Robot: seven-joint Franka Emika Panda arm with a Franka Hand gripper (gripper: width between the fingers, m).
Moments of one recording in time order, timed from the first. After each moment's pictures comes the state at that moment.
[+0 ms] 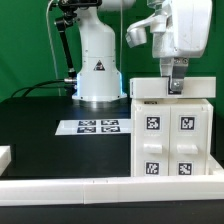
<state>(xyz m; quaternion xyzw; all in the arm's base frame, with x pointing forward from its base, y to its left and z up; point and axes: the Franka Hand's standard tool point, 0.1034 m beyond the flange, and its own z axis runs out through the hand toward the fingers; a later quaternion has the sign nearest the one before) 0.605 0.083 0.155 0.73 0.68 0.02 0.06</state>
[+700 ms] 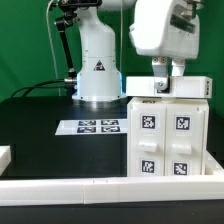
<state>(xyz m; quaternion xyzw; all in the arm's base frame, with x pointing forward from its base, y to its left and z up) 0.600 0.082 0.155 0.90 0.43 0.05 0.05</state>
